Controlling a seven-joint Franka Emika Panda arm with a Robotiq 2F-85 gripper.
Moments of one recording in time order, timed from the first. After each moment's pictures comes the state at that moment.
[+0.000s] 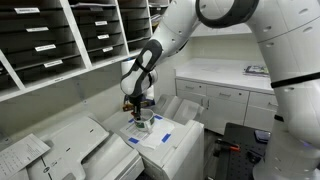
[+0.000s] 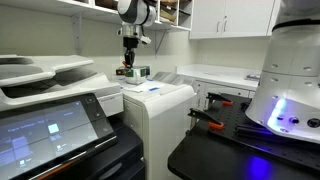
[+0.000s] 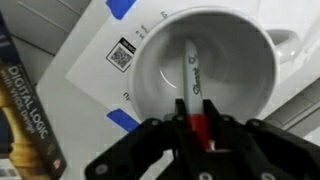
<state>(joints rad) -0.15 0.47 0.09 -1.95 -0.03 2.51 -0.64</state>
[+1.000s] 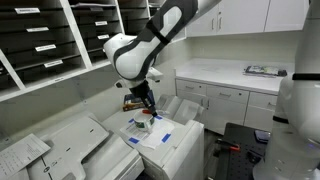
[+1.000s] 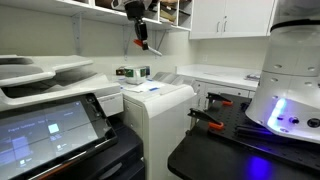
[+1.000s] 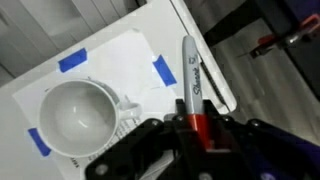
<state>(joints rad) 0.00 0.03 0.13 -2.20 -0.18 2.02 -0.70</state>
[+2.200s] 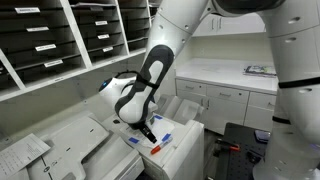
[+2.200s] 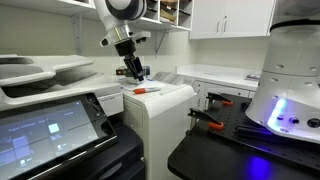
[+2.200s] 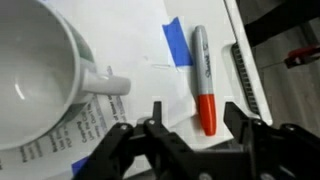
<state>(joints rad) 0.05 0.35 0.15 -2.14 -0.34 2.20 -0.69</state>
